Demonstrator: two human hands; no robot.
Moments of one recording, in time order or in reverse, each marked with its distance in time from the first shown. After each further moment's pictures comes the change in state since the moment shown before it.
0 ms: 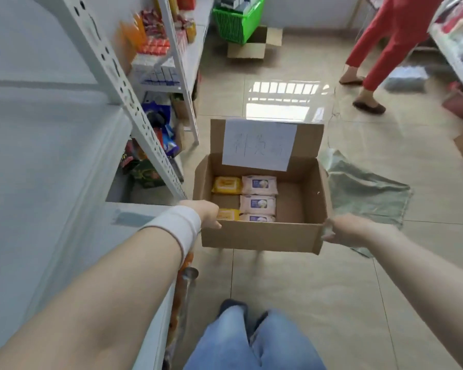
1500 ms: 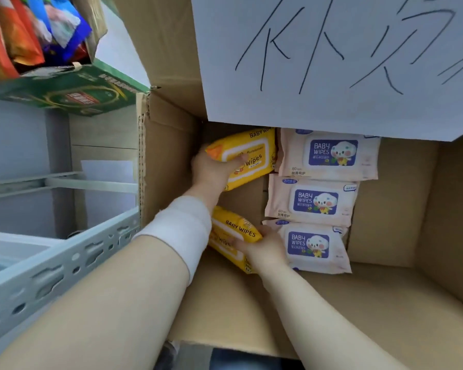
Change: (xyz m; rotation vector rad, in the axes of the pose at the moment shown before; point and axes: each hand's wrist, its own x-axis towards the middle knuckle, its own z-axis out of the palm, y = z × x) left_hand 0.546 -0.052 0.055 -1.453 0.299 -0.454; right_hand 0.466 -0.222 0.118 1.306 -0.361 0.299
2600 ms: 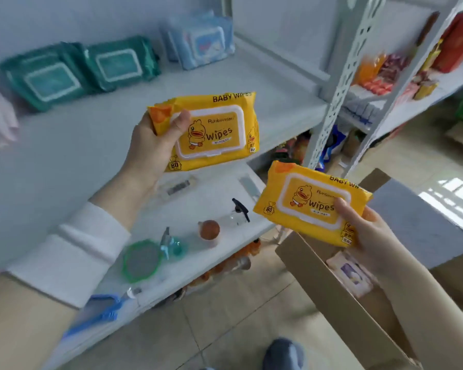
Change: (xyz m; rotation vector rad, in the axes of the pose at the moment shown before) left_hand -0.740 -0.160 -0.381 -0.676 0.870 0.685; right_hand -0.569 0.076 -0.058 -0.123 -0.695 -0.816
